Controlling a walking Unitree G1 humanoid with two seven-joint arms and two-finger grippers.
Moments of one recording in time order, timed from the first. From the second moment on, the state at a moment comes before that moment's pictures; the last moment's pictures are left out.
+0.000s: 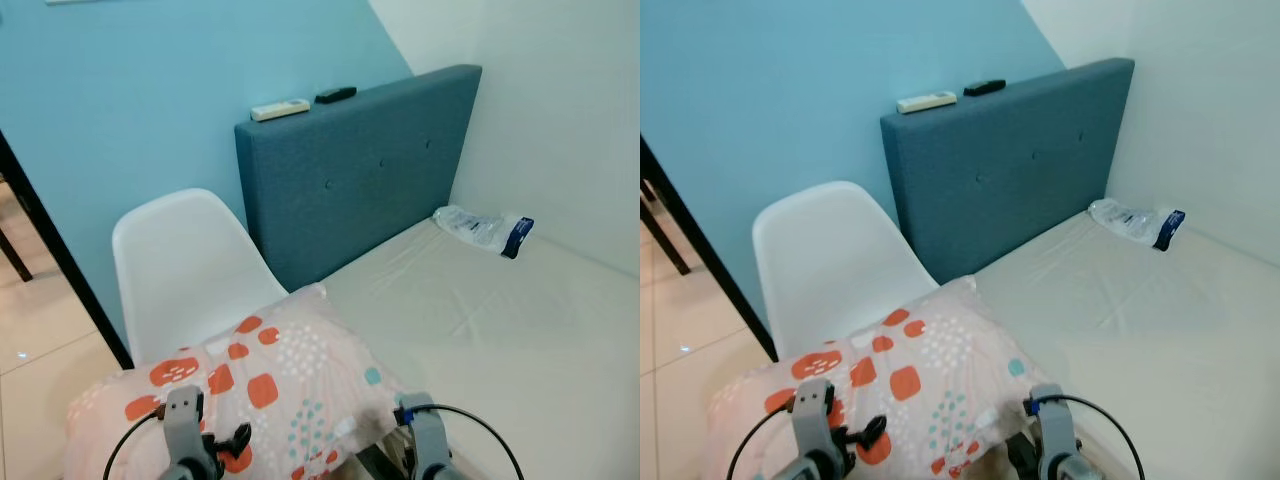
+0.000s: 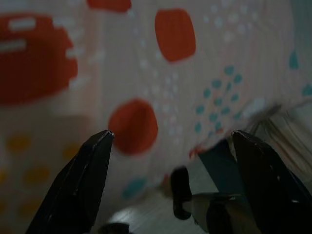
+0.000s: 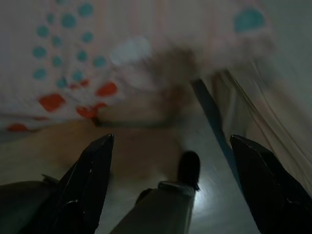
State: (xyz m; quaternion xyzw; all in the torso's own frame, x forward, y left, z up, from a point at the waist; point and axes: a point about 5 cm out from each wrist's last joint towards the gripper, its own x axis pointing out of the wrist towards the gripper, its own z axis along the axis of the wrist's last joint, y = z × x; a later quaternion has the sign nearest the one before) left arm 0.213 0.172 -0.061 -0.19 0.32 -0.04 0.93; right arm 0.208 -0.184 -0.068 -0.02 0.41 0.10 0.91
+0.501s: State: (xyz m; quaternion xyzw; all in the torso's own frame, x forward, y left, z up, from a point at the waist) left arm 0.204 0.165 -0.069 -0.17 0.36 -0.04 0.92; right arm 0.167 -0.207 -0.088 -0.01 0.49 0.00 0.87
